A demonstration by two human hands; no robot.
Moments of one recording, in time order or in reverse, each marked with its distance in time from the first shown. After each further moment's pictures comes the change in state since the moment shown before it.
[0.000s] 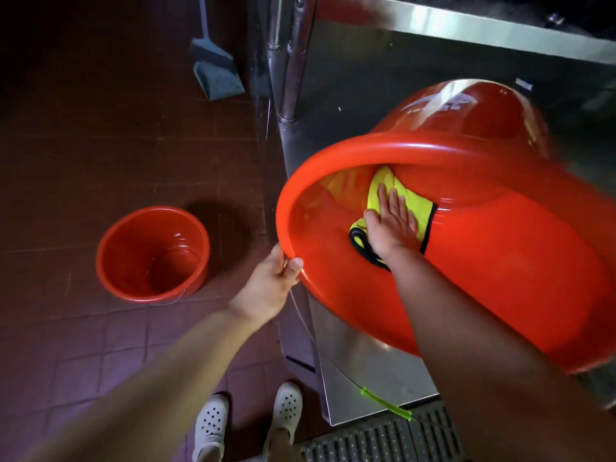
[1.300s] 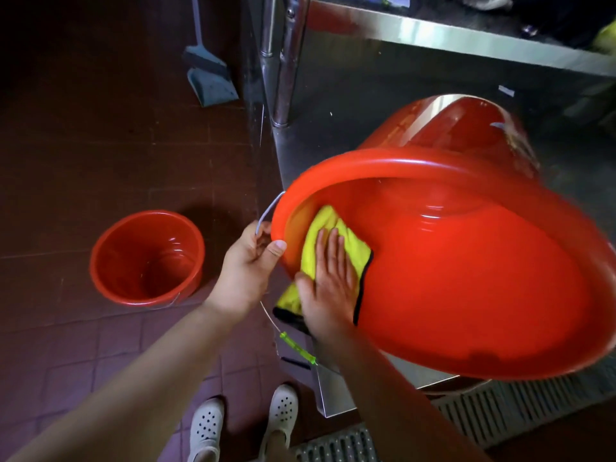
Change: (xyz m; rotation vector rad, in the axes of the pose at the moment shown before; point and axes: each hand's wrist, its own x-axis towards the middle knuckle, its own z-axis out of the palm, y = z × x) left_hand -0.017 0.034 -0.011 -0.034 0.275 0.209; right_hand -0.152 -0.054 0.043 0.115 0.247 -0.295
